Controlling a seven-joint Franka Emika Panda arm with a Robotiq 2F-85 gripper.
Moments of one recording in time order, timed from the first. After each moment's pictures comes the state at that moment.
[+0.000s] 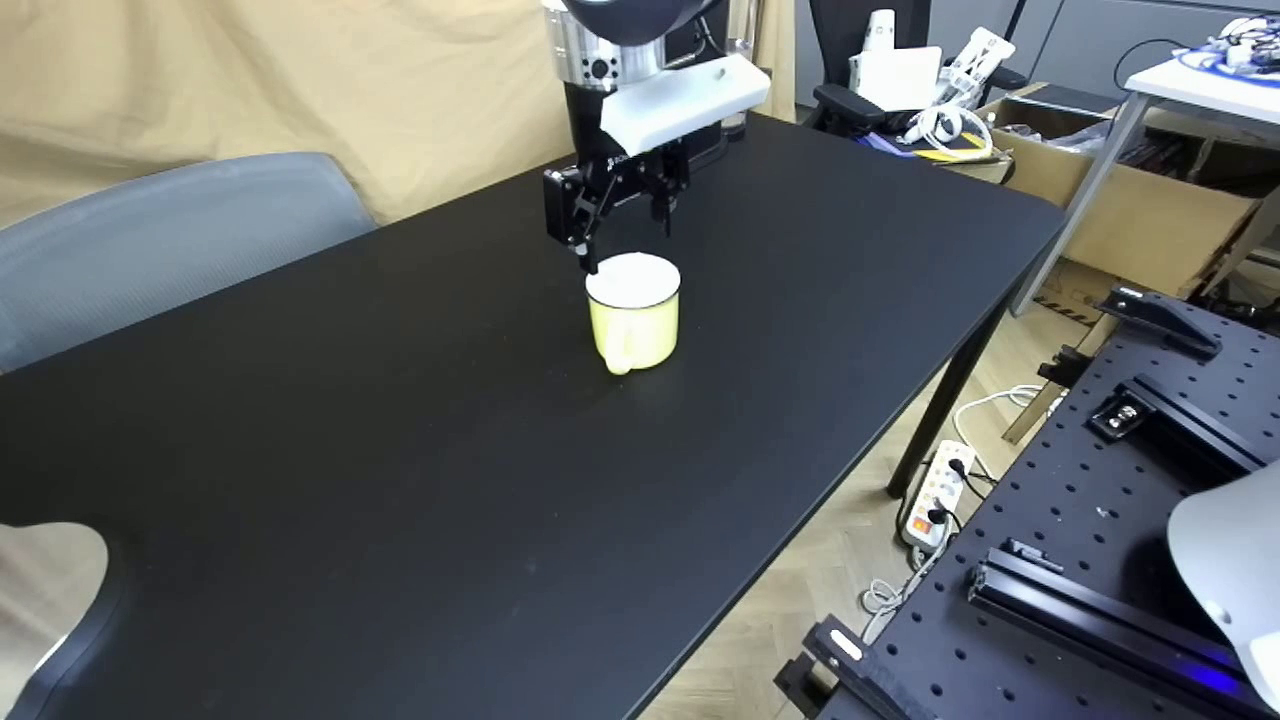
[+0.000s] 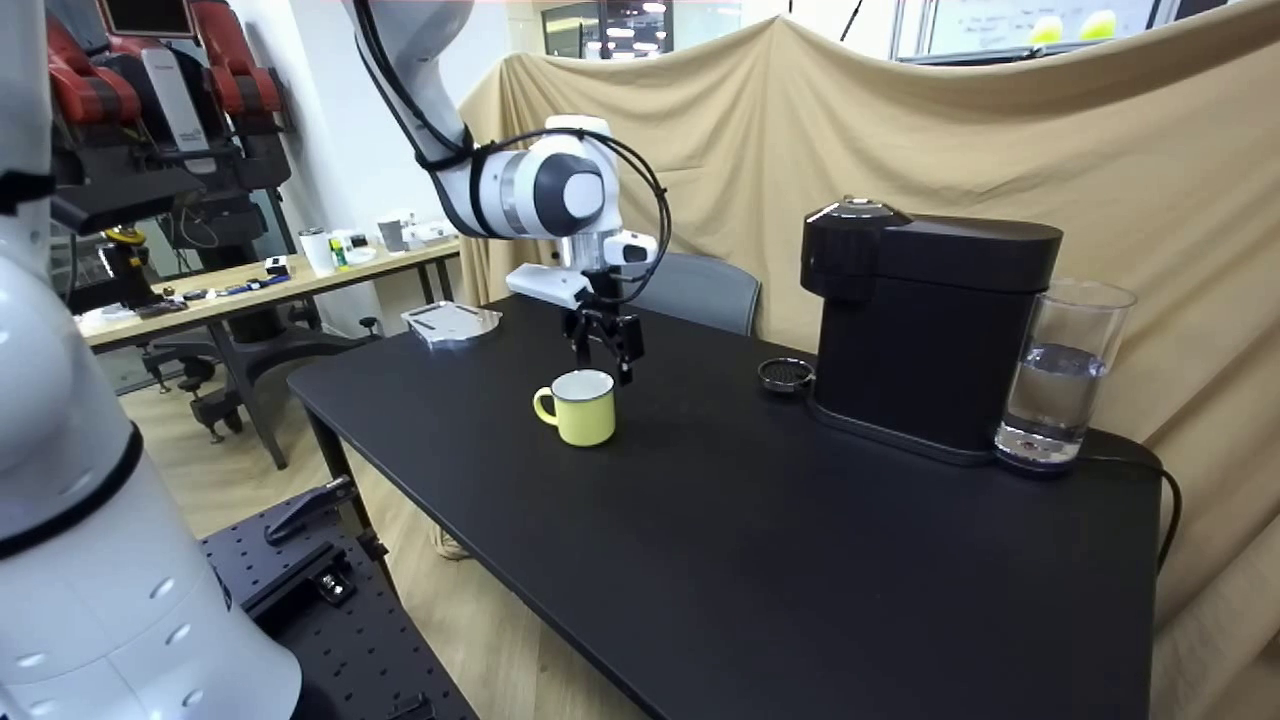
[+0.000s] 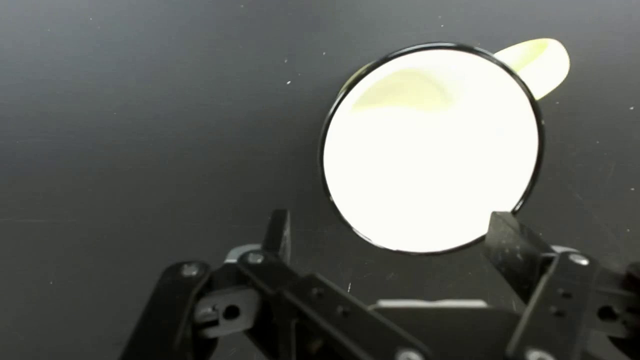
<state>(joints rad) 0.11 0.33 0.09 -2.25 -0.09 2.58 0.28</state>
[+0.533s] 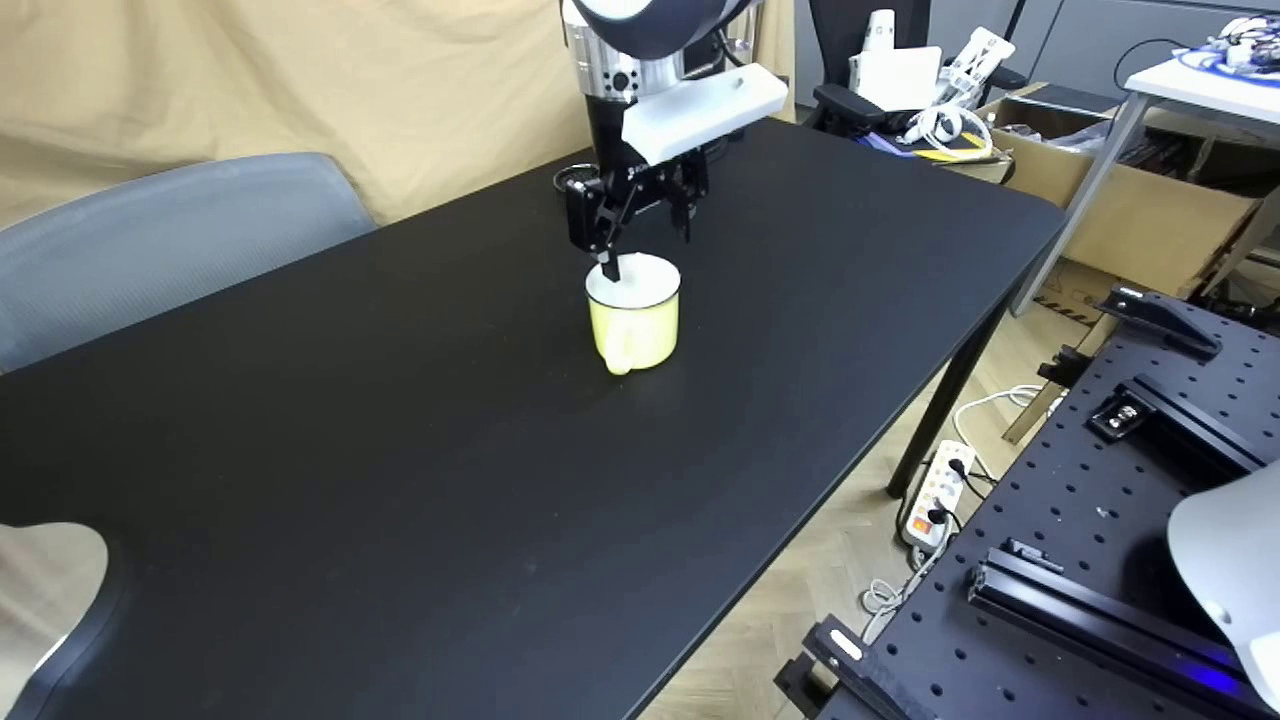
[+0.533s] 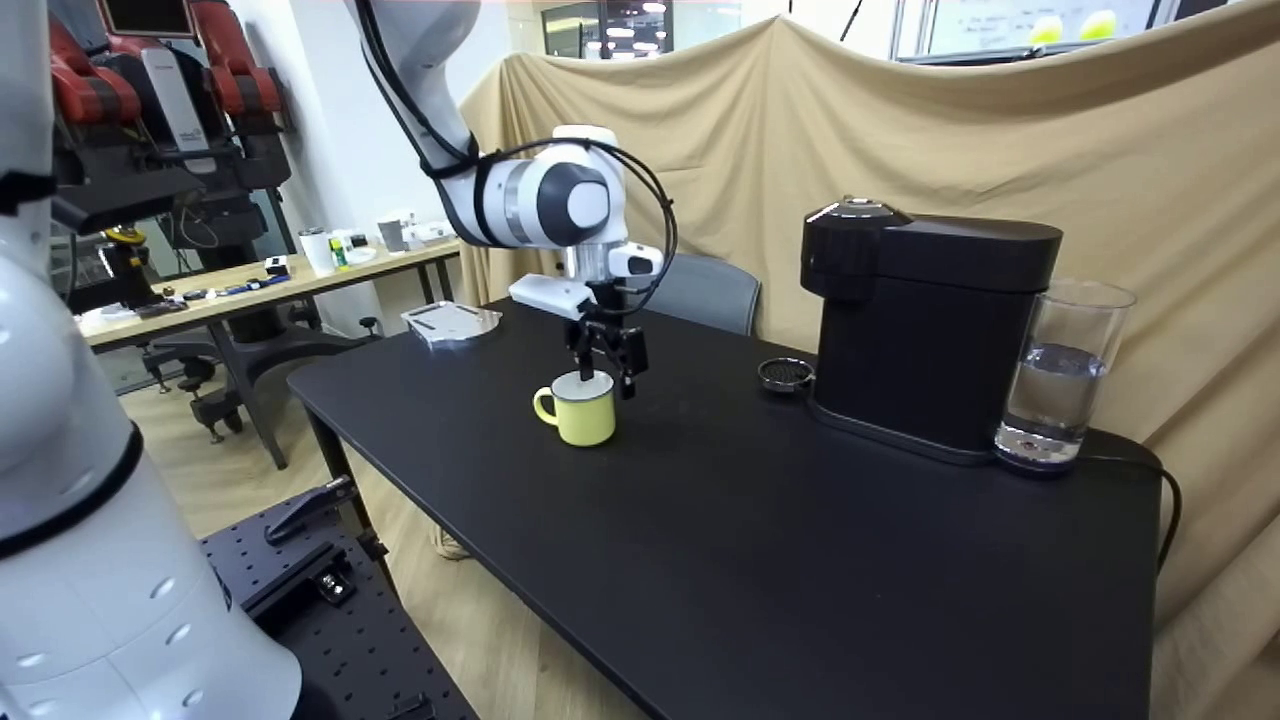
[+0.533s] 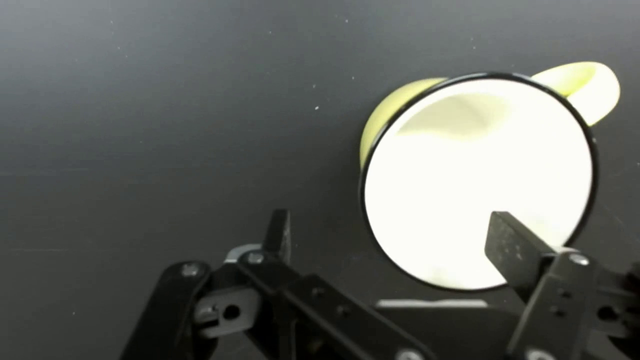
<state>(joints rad) 0.12 0.34 0.06 -2.27 -0.09 2.58 0.28</state>
